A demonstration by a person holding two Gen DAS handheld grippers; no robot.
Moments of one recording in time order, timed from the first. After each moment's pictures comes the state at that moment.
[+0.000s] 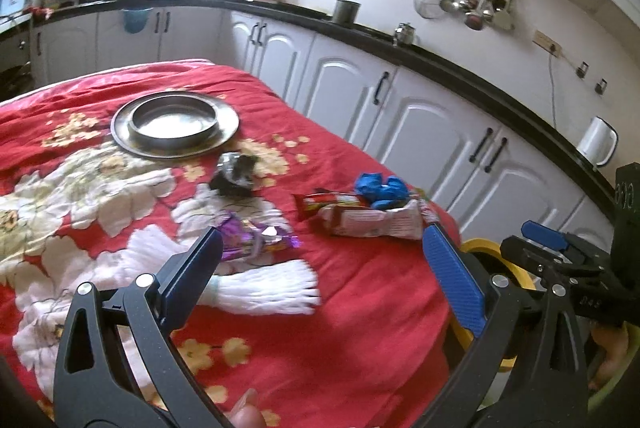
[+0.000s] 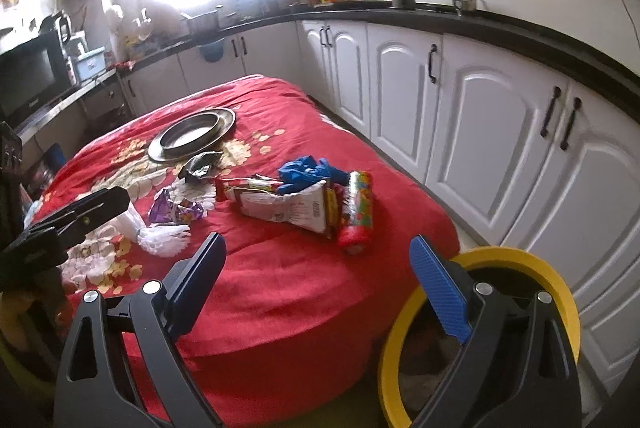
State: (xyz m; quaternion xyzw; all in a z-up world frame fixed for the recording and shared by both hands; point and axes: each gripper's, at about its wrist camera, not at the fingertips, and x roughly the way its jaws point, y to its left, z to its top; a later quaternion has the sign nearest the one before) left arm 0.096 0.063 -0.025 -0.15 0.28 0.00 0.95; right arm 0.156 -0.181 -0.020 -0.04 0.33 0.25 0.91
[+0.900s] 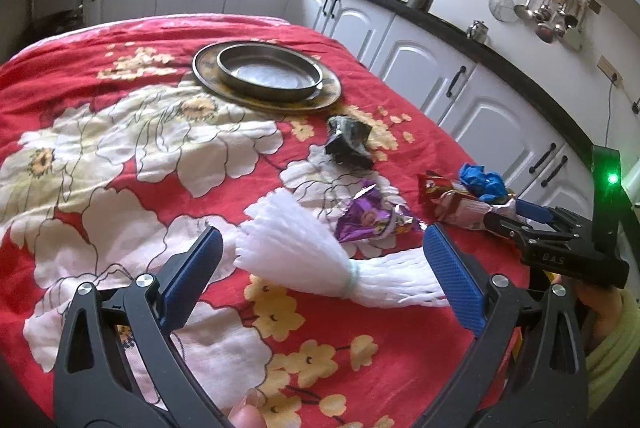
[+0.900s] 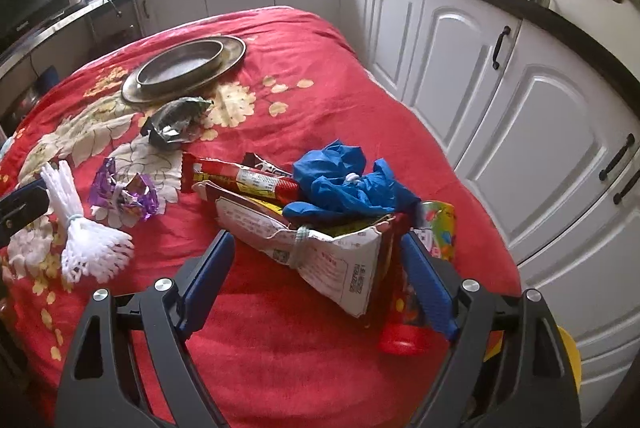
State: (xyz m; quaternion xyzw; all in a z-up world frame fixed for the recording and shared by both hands) left arm 0.095 0.134 -0.071 -0.20 0.33 0.09 0.92; right arm 0.252 -0.089 -0.079 -0.15 0.39 0.29 0.86
